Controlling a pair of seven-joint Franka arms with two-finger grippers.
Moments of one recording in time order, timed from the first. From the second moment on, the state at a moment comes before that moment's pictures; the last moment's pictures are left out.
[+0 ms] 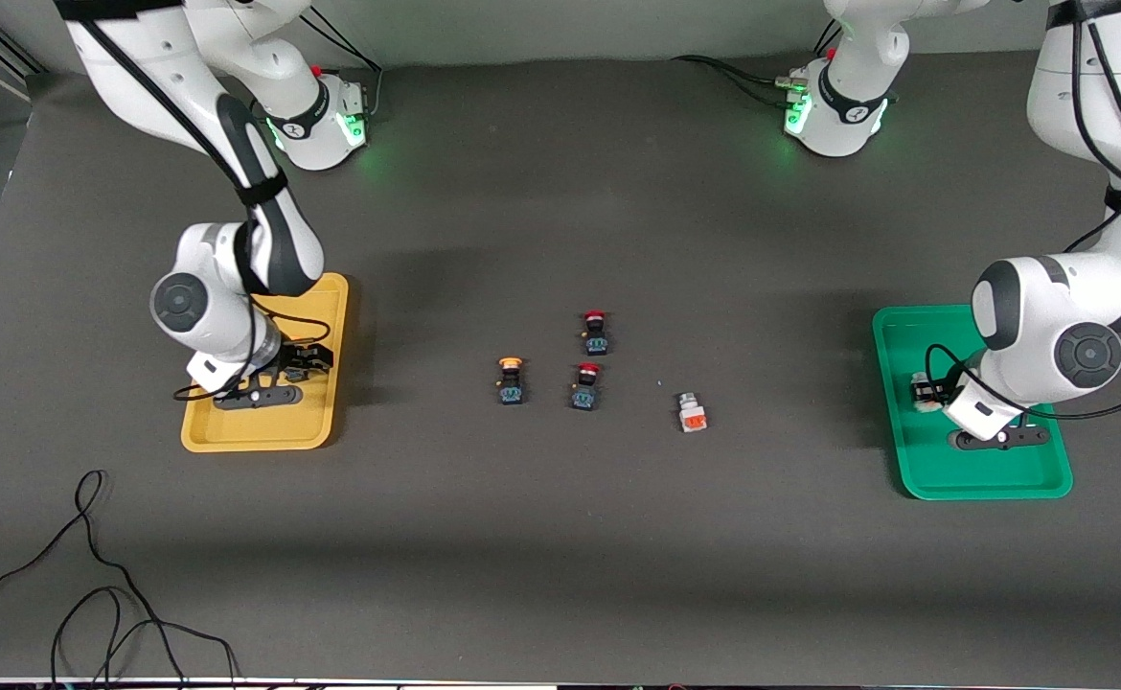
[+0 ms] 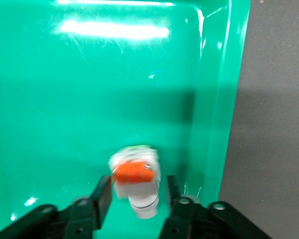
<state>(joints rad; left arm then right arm) 0.06 0.48 0.04 -1.98 0.07 2.33 -0.04 0.54 0.31 -0.43 -2.20 0.18 2.37 -0.10</state>
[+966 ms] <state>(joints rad) -0.02 0.22 -0.05 -1.69 0.03 1.80 -0.07 0.78 0.42 -0.37 -1.70 0.29 2.00 0.53</state>
